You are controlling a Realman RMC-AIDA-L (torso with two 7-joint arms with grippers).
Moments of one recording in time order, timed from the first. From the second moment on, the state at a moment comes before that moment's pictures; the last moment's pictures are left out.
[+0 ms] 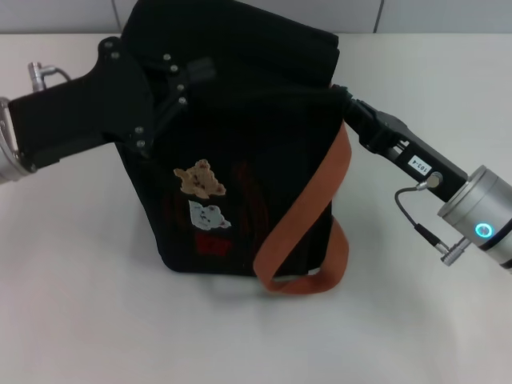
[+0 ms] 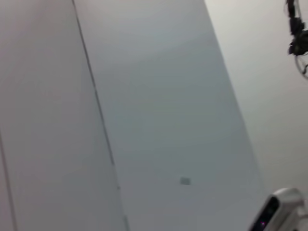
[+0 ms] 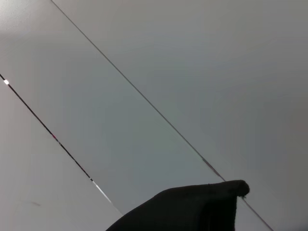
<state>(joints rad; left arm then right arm) -0.44 -2.07 0.86 0.71 1.48 1.78 -0.90 0.60 2.09 -0.27 0.12 -1.74 -1.47 1.09</state>
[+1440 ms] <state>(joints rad) -0.49 -2.08 1.32 1.62 2.02 1.51 -1.91 0.61 2.09 -0.27 0.10 -1.74 -1.47 1.10</state>
